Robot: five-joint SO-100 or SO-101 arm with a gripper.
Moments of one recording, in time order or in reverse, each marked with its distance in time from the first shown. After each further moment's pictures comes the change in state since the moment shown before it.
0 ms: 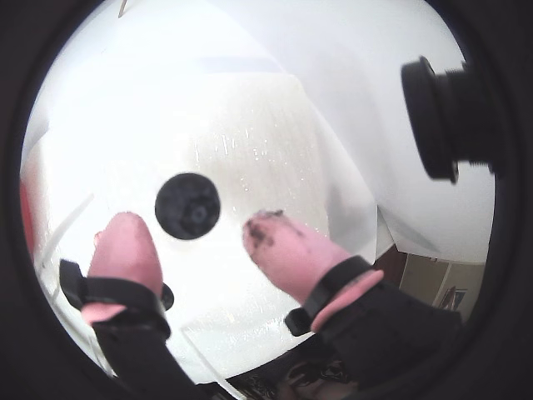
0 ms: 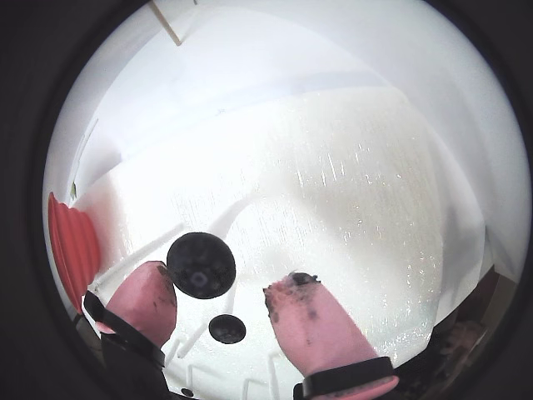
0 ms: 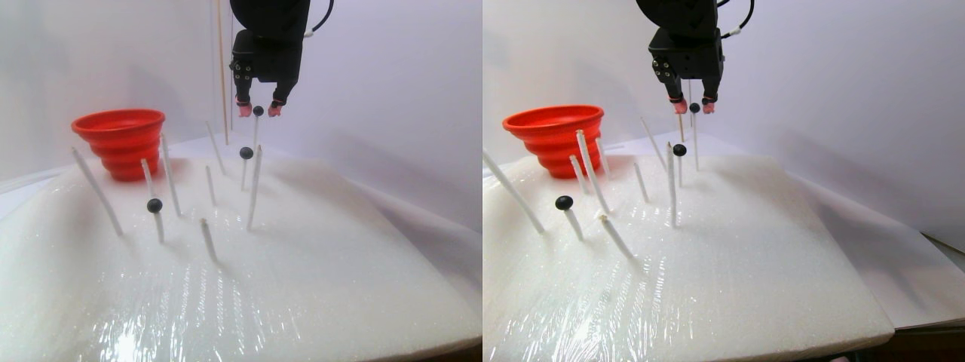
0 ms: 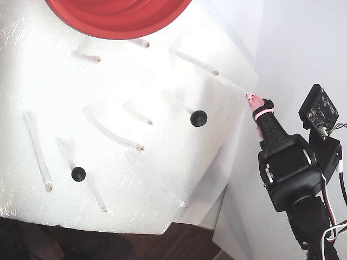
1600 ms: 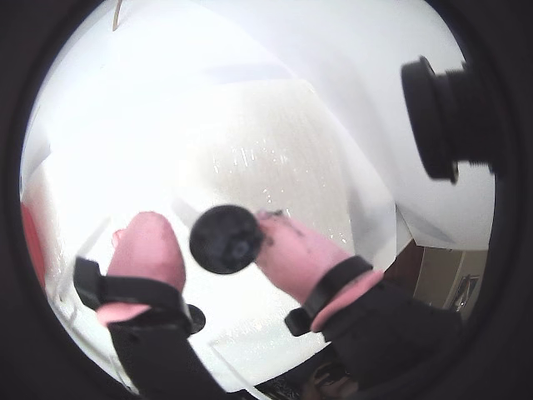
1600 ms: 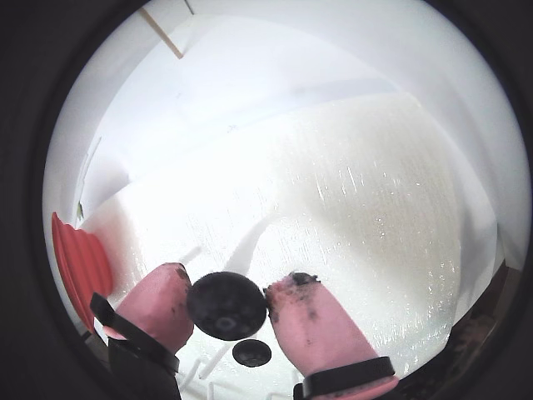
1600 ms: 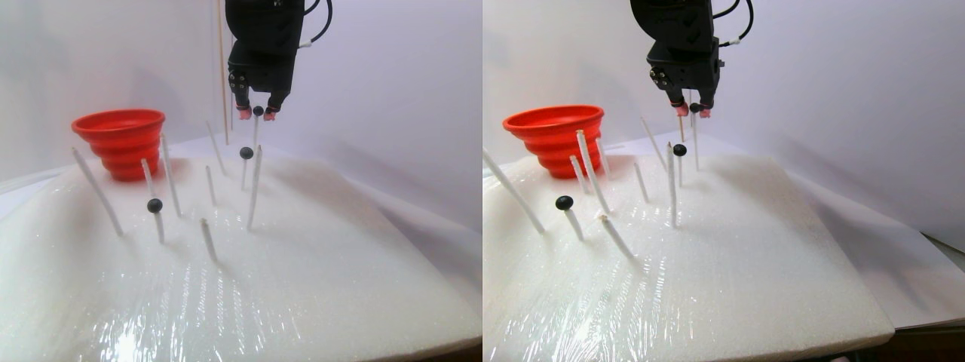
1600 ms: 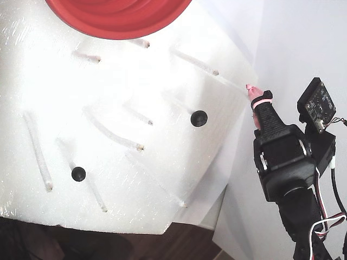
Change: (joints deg) arm -1.3 -4.7 -1.4 -6.9 5.4
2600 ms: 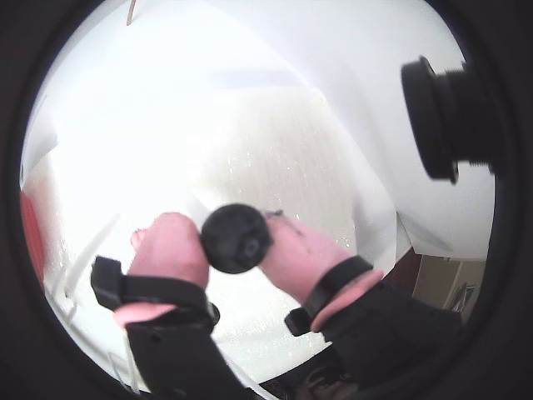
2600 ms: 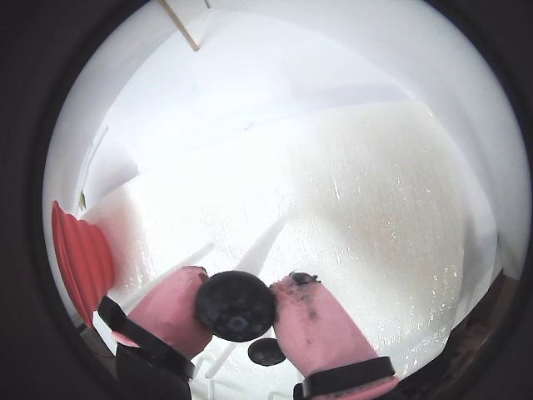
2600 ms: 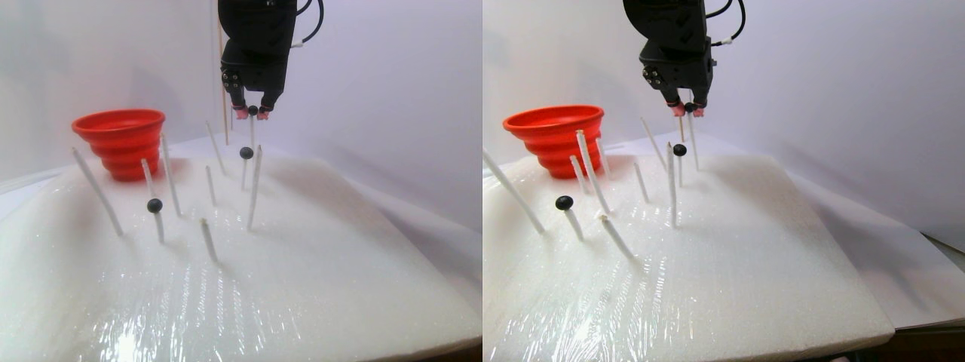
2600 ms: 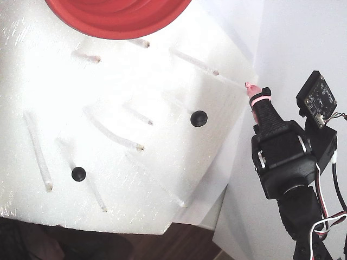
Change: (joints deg) arm -1.7 1.1 0.8 0.0 -1.6
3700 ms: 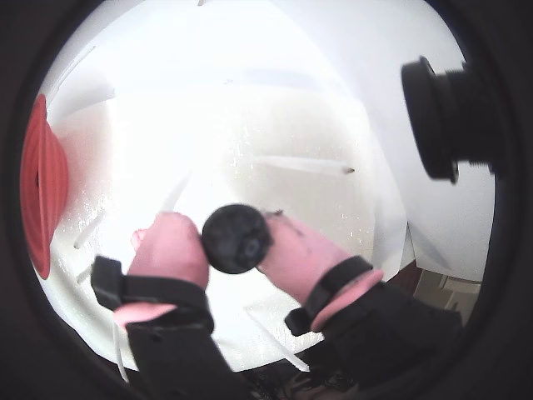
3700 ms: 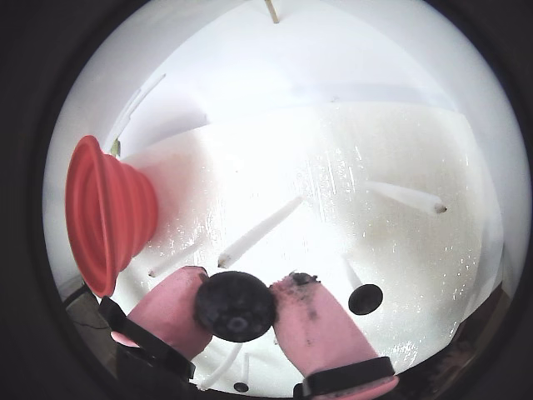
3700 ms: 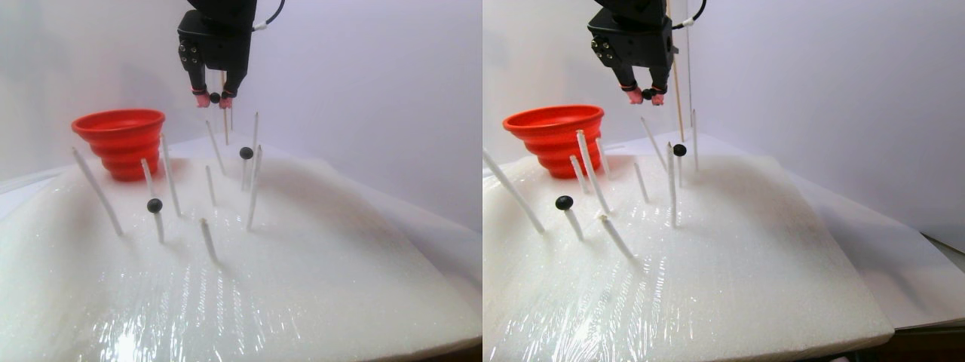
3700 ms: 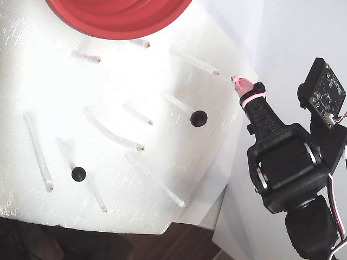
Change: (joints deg) arm -9.6 12.0 6.1 9.8 -1.3
